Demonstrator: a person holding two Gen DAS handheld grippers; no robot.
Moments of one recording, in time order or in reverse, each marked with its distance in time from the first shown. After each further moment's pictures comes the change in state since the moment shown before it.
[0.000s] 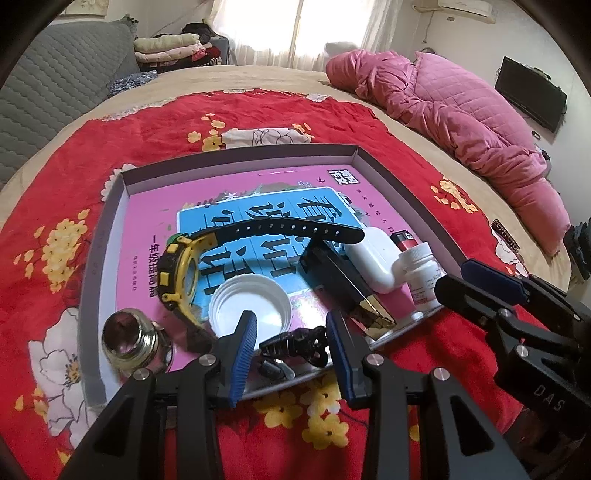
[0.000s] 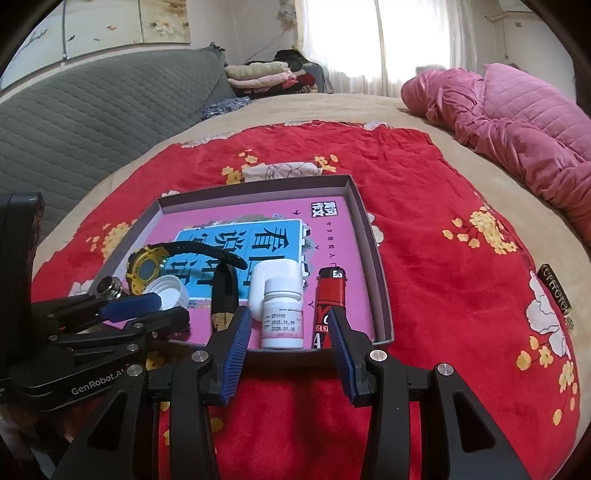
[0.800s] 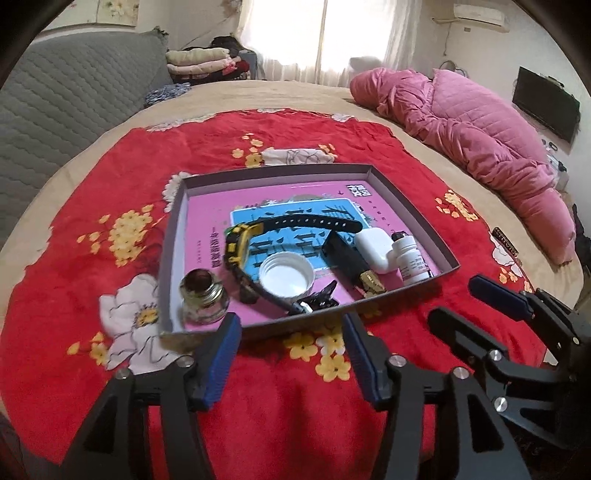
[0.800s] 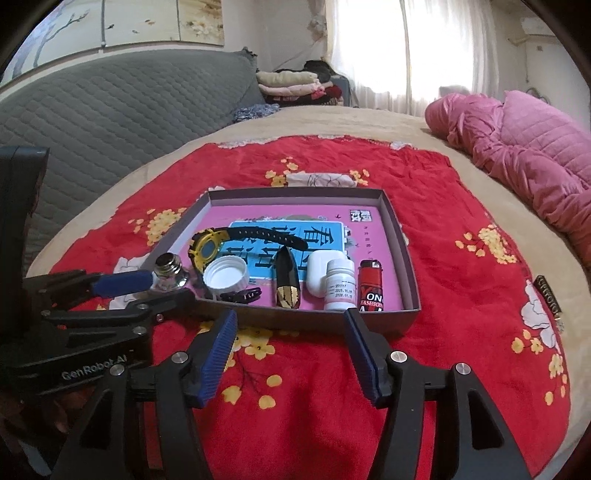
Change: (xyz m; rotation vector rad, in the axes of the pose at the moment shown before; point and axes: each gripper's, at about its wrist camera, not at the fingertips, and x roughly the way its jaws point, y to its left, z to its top) left arm -0.076 -0.002 -0.025 -0.045 -0.049 0.116; right arm -0.056 0.043 -0.022 -0.088 -0.048 0.036
